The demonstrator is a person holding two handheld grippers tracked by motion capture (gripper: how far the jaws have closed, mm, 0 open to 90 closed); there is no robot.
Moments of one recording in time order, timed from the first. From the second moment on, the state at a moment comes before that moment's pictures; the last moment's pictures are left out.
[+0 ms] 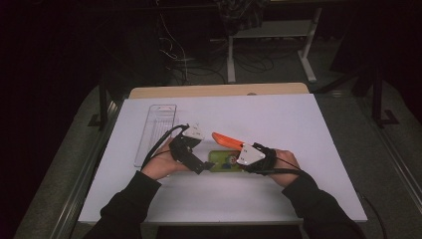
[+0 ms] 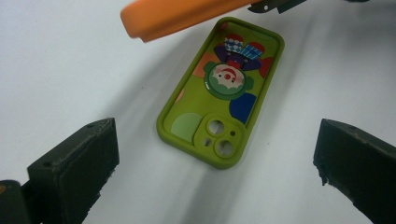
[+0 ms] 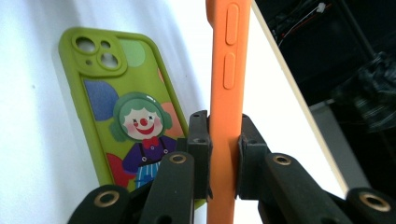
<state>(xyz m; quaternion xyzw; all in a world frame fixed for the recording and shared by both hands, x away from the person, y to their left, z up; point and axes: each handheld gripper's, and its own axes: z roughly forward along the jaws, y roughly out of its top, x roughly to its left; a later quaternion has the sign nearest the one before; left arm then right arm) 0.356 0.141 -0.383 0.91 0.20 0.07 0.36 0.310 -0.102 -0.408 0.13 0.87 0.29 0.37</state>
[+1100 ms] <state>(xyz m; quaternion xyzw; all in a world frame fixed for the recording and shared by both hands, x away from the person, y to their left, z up) 0.358 0.143 -0.383 0.91 0.22 0.06 0.35 0.335 -0.123 -0.397 0.29 0.84 0.43 0.12</state>
